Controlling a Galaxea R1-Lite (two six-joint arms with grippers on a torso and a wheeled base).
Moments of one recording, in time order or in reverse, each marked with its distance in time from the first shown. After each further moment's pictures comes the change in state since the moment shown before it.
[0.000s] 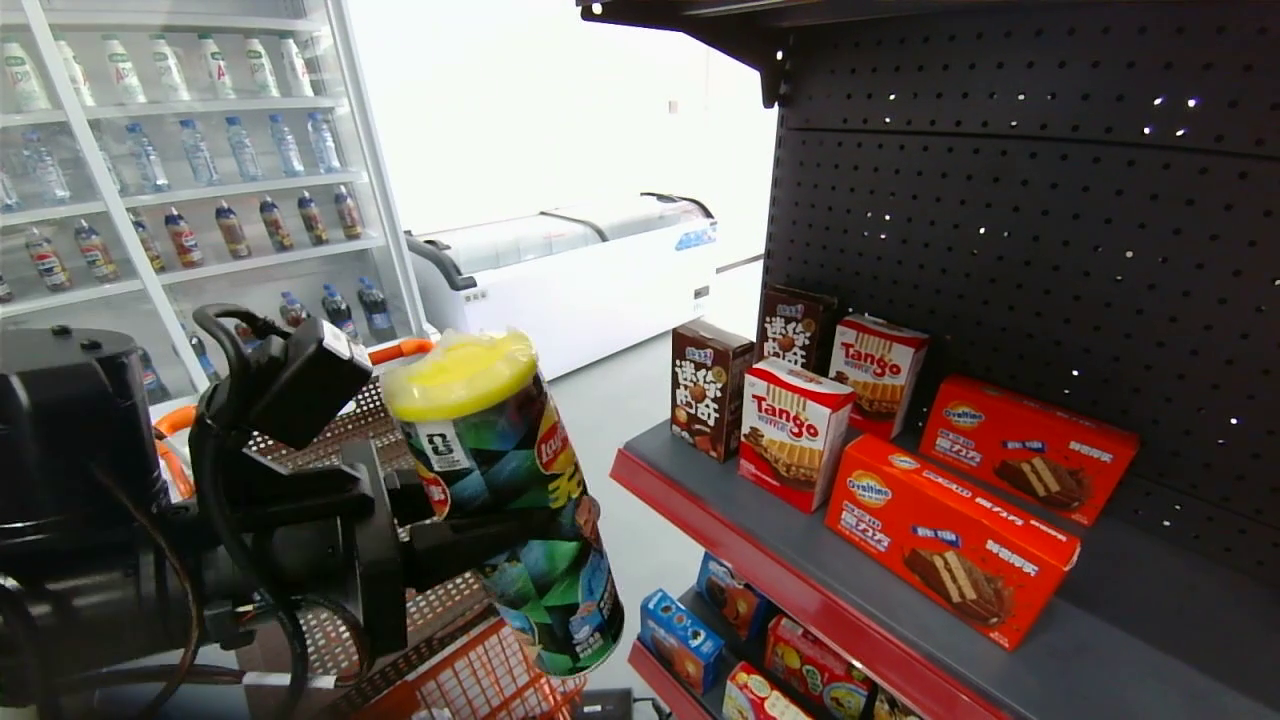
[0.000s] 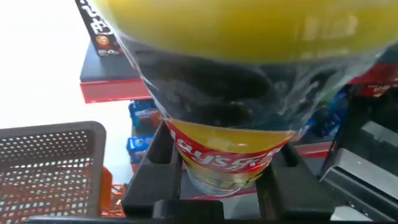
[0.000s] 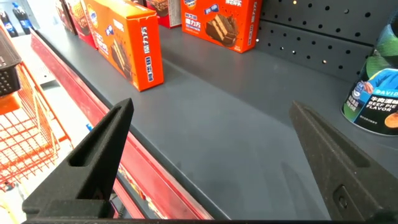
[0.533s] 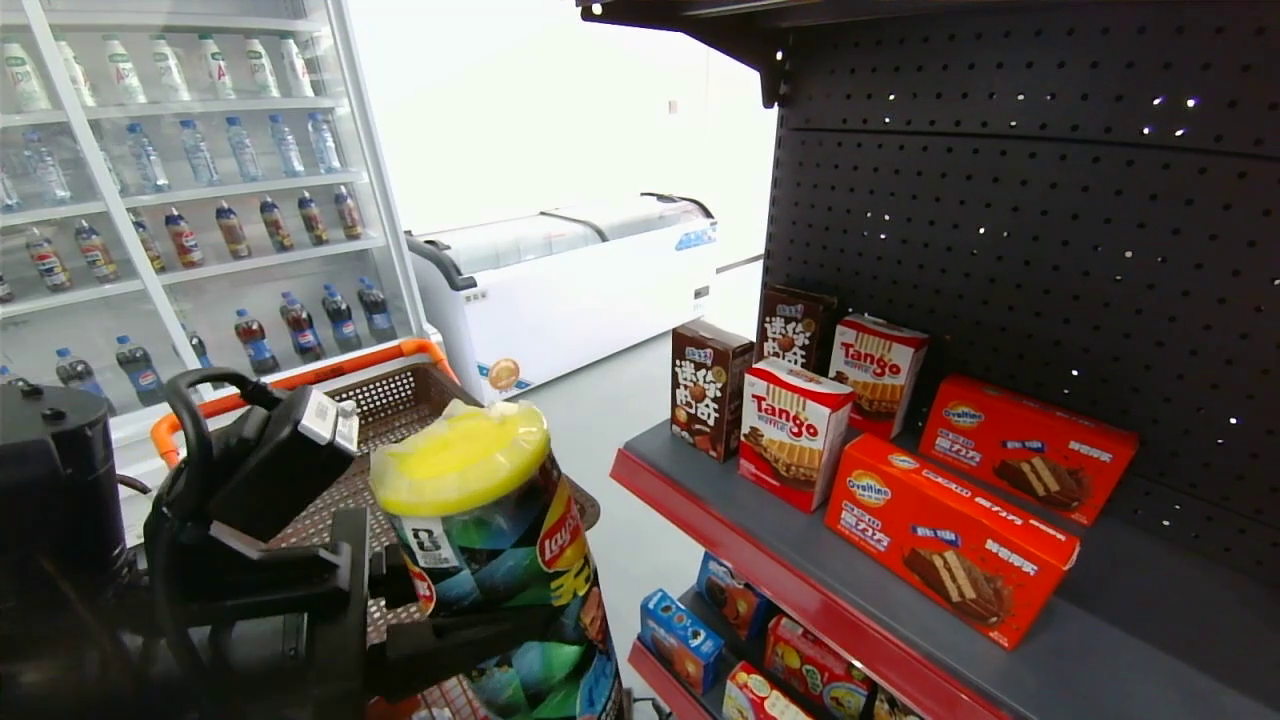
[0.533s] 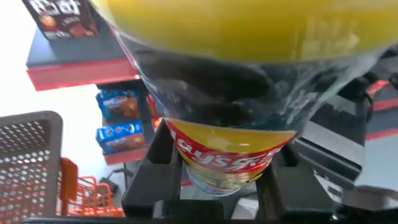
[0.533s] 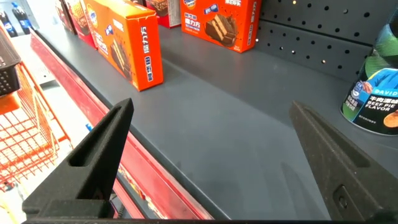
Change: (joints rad) left arm -0.076 -0.077 0.062 0.089 -0.041 0.003; right arm 0.000 0.000 0.000 0.000 0.000 -0.001
